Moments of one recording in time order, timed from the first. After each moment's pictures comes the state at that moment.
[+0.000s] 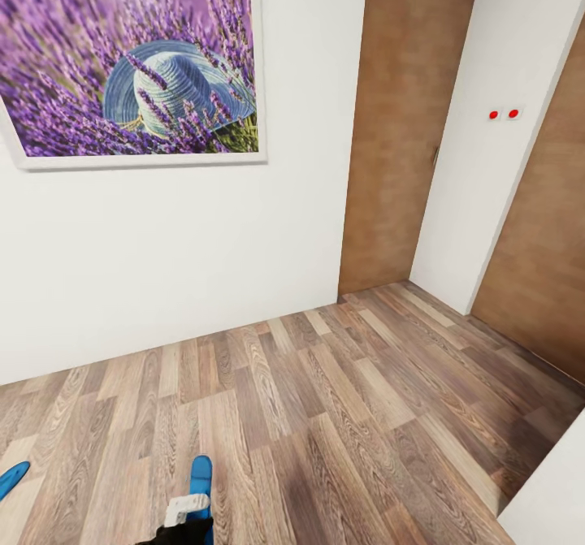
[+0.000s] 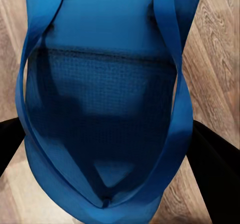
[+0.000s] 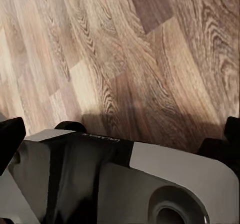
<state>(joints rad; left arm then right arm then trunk) -0.39 0.03 0.25 -0.27 -0.04 -0.02 -0.36 -0.01 -0.35 -0.25 -0.53 -0.12 0.29 1.02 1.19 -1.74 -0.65</state>
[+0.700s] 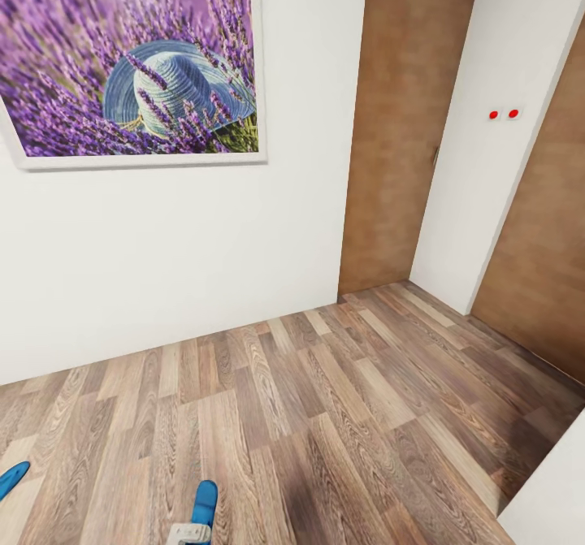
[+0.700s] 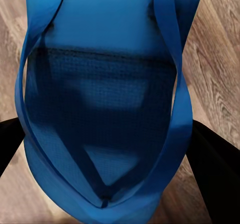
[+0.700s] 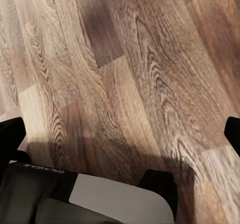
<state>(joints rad) -0.39 0.04 0.24 -0.15 -0.19 -0.07 -0.36 -0.01 -0.35 -0.27 -0.53 -0.12 0.09 0.85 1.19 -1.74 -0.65</state>
